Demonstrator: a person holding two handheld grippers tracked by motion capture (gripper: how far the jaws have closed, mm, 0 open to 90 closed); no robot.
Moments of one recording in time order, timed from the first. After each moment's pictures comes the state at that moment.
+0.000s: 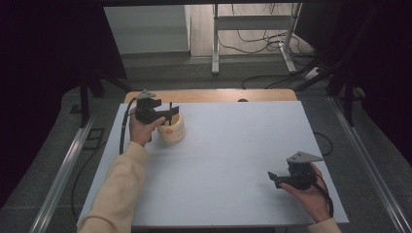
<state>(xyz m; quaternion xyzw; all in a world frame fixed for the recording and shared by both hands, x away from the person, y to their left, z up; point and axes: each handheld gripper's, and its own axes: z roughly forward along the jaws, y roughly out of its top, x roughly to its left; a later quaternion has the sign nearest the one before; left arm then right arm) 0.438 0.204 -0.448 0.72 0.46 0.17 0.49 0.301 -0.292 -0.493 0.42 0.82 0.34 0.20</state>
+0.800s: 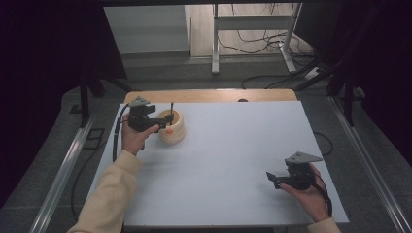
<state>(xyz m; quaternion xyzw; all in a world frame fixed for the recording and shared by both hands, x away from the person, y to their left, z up) 0.406 0.215 -0.444 0.73 0.46 0.17 0.48 0.301 -0.290 -0.494 0.41 0.82 0.35 0.19</state>
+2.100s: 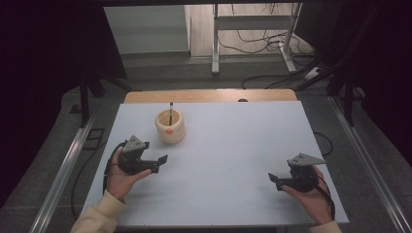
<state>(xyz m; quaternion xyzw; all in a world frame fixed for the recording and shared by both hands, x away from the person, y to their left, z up) 0.287 0.216 -0.484 0.78 0.44 0.17 0.42 0.294 -0.294 -0.491 0.41 0.82 0.35 0.20</state>
